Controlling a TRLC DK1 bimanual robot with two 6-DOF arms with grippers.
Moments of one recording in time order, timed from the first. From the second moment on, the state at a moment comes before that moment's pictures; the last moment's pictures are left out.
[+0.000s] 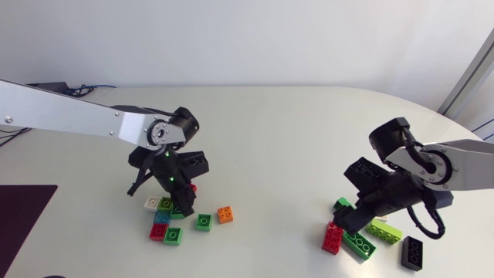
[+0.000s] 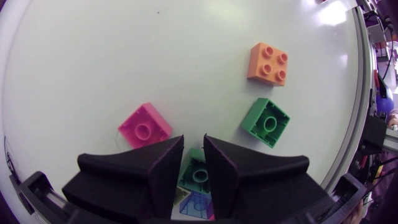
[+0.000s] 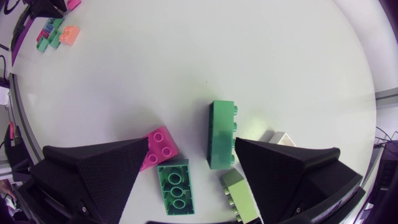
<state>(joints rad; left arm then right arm) -0.44 1.84 1.11 -0.72 0.08 0.64 0.17 1.35 0.68 -0.56 -0.10 -0.38</state>
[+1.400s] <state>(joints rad) -0.49 1.65 0.98 -0.72 0.13 0.63 0.22 1.27 0.66 -0.59 -0.10 -0.36</state>
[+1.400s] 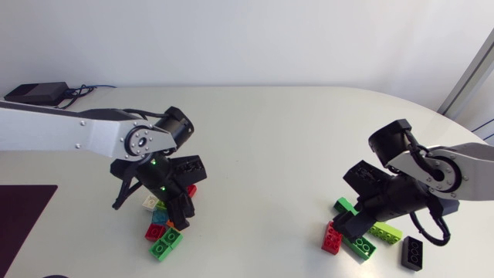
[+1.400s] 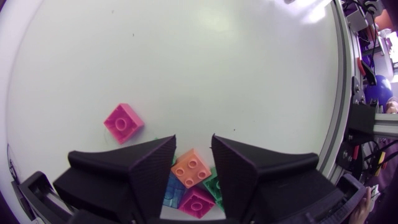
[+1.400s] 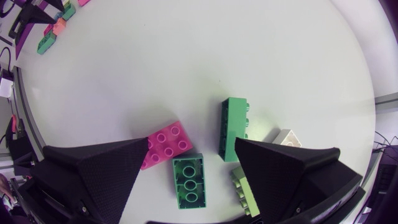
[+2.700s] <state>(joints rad) -0.10 0.63 0.82 -0.82 -0.02 0.32 0.04 0.66 0.72 -0.70 0.17 -0.33</state>
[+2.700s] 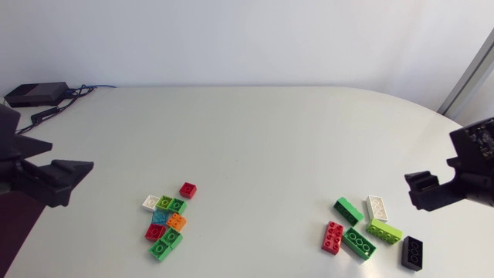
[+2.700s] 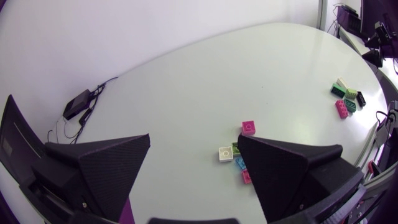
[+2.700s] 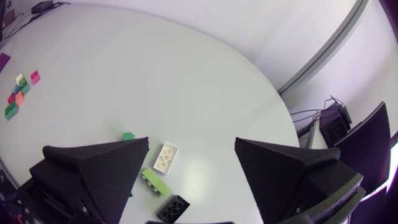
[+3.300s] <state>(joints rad) -0.05 0.30 0.66 -0.78 -0.14 0.27 0.02 0.40 0.63 -0.64 0.27 -0.35</state>
